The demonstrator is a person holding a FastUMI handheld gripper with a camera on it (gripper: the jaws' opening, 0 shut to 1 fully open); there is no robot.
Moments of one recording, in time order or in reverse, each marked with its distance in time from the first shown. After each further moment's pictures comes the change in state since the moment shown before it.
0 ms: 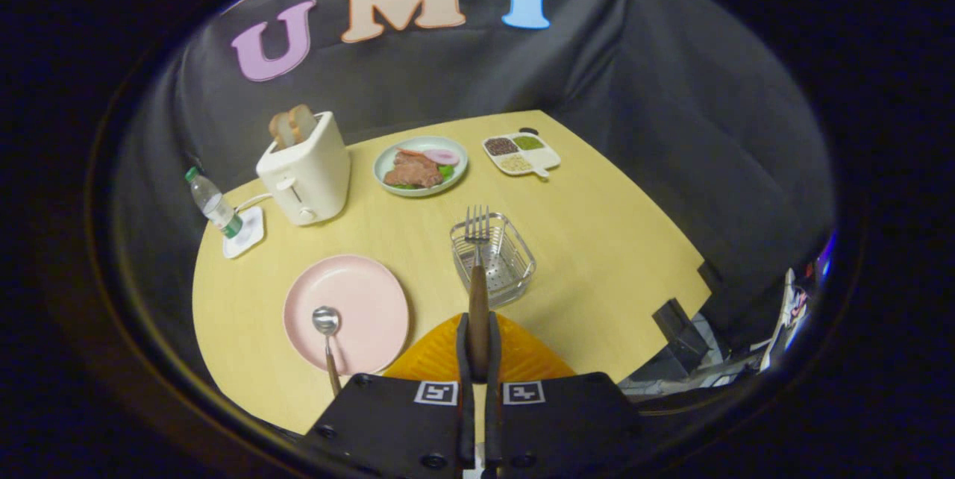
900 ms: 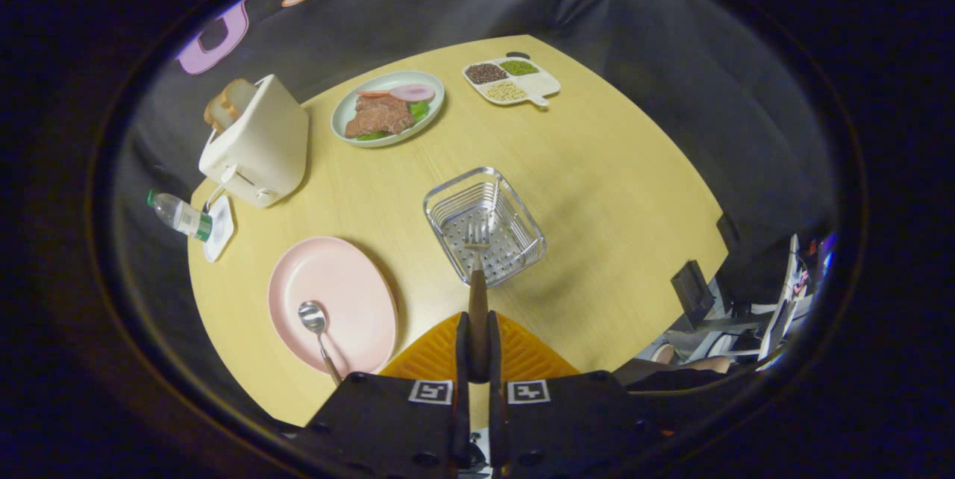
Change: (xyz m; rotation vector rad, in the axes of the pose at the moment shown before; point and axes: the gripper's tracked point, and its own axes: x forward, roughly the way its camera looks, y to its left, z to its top) arm 0.054 -0.002 -0.009 0.050 0.314 -0.020
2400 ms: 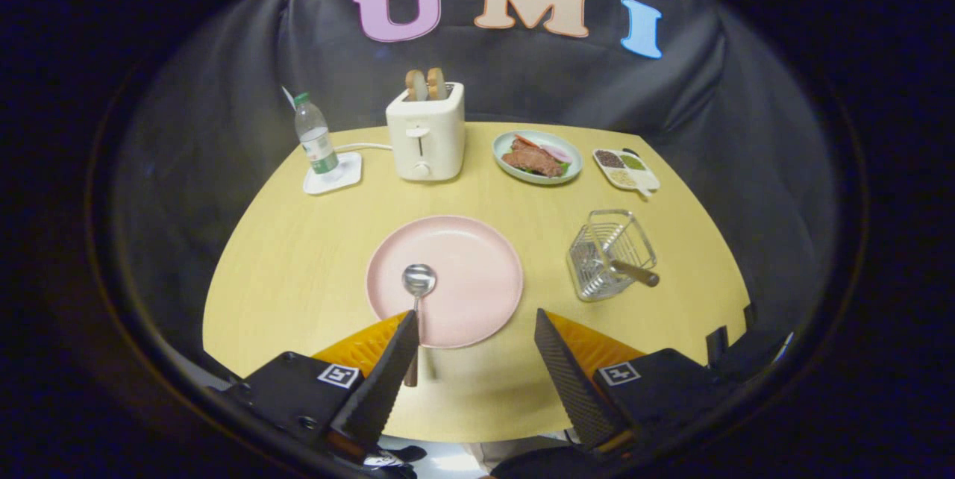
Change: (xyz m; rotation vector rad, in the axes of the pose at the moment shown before) arm -0.052 0.123 -0.094 -0.384 -0.404 0.219
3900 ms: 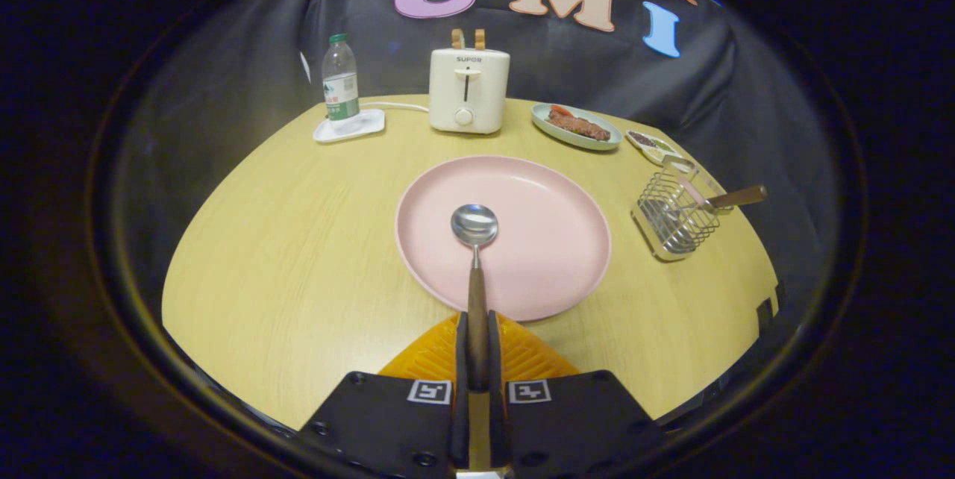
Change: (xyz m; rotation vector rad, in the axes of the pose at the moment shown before) arm 0.061 0.065 -0.081 -0.054 -0.018 -0.031
